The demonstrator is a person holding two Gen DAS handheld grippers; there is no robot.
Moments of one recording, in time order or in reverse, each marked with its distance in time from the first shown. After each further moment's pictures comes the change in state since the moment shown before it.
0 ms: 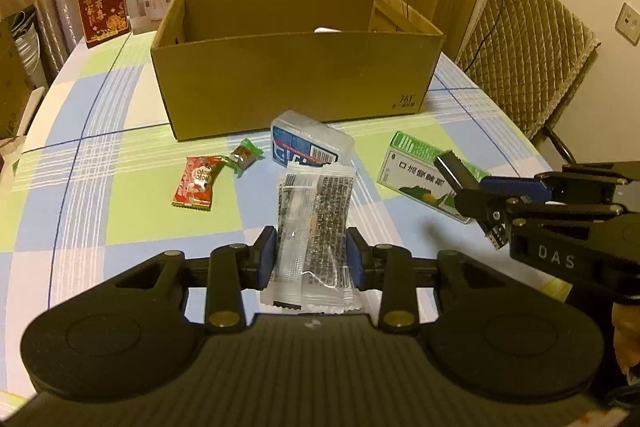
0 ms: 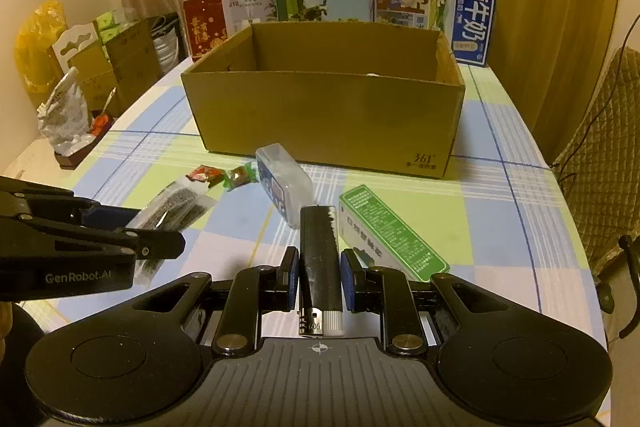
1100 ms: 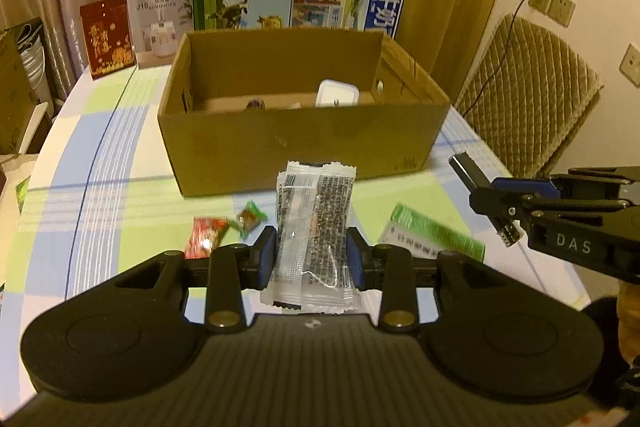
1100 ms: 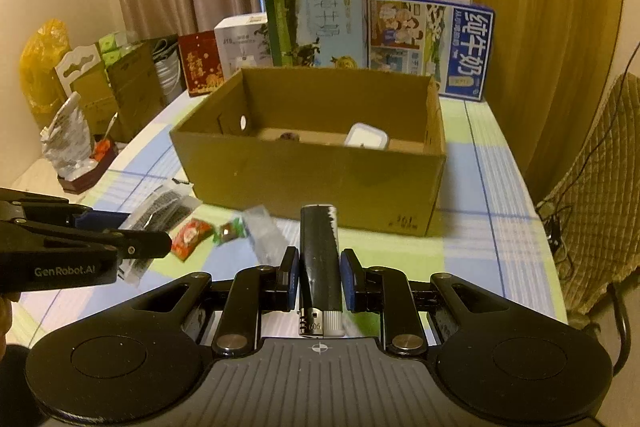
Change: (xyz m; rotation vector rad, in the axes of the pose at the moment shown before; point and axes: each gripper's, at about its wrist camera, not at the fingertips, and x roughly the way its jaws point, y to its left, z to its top) left arm -0.011 0.009 0.059 -0.035 -0.072 -0.007; right arm -0.011 -0.030 0.063 -0.006 -0.045 0.026
